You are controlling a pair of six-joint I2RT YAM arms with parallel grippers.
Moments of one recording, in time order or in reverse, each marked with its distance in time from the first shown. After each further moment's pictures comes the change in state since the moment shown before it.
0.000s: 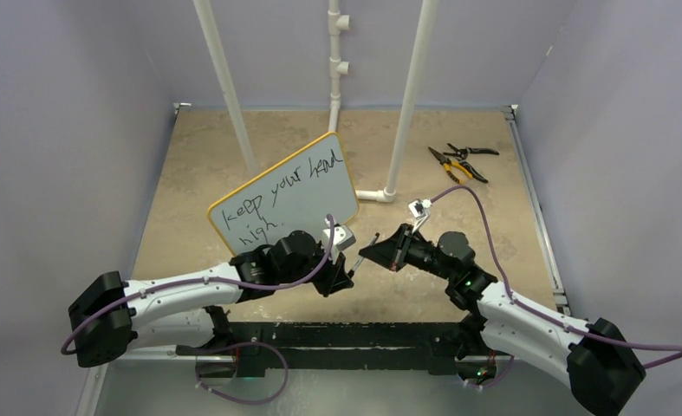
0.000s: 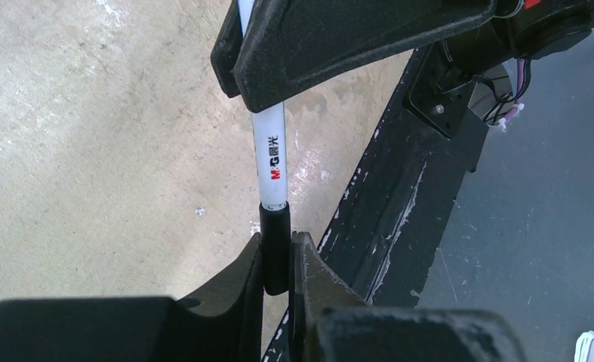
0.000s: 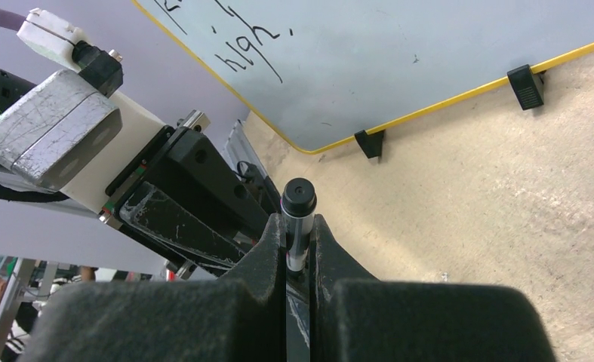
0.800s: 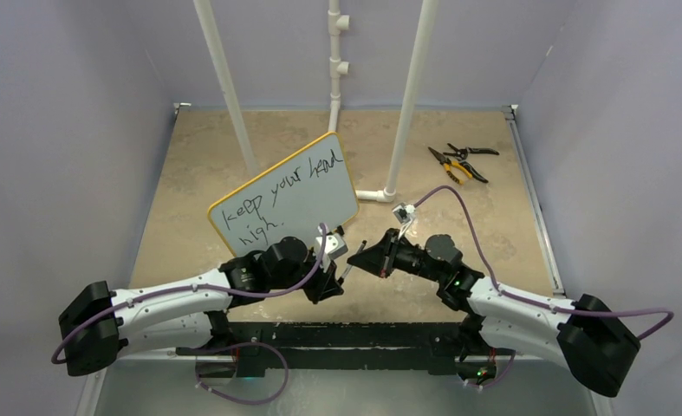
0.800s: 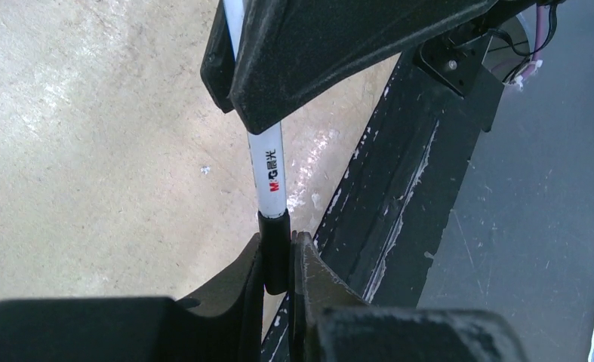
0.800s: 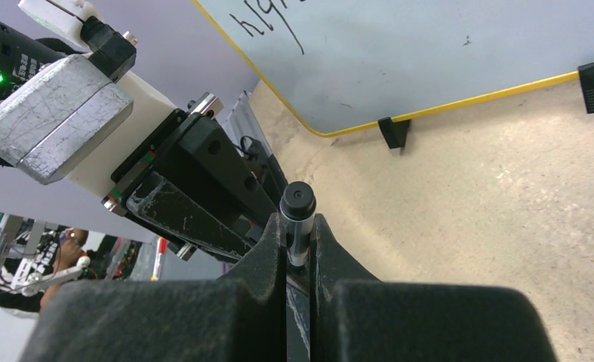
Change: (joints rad) left arm 0.009 -0.089 -0.062 -0.049 0.011 0.040; right arm 0.125 0.129 0.008 0.119 0.017 -0.054
